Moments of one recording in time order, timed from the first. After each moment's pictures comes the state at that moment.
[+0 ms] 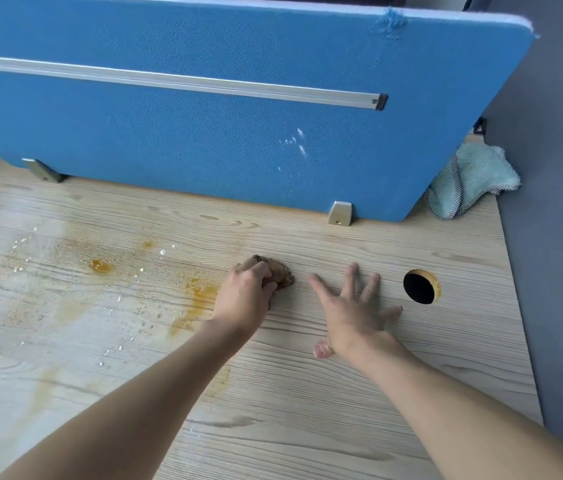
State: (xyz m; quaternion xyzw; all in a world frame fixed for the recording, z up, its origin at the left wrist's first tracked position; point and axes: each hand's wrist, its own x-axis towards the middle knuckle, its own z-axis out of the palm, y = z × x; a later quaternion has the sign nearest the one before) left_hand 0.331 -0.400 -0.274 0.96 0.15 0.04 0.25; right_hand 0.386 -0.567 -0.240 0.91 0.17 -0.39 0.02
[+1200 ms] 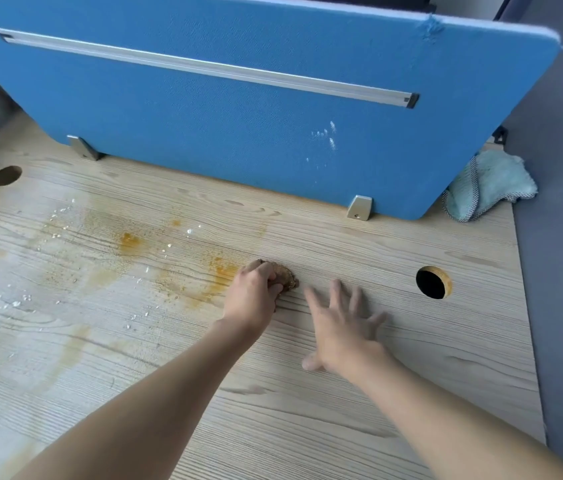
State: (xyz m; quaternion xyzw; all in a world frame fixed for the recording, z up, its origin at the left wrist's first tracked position) left_hand 0.289 -0.405 -0.269 0.93 0.24 0.02 0.28; right_hand 0.335 -0.554 -0.239 0.90 0.24 -0.35 0.07
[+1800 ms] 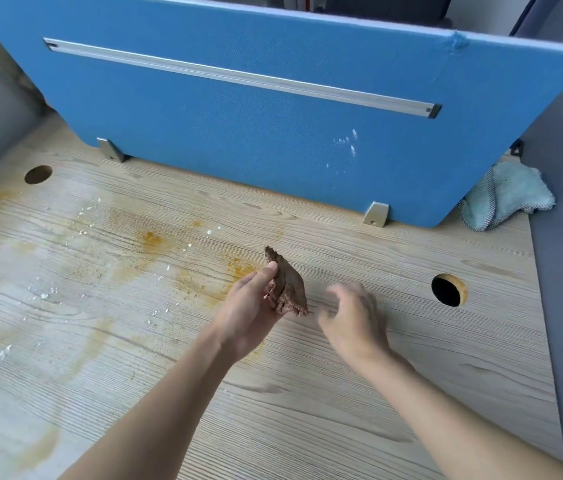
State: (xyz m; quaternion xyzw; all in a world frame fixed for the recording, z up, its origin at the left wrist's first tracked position) left_hand 0.259 -0.399 -0.216 0.33 0.35 0.00 0.88; right_hand 0.325 -0.553 -0.229 0.94 0.16 -0.21 -0.24
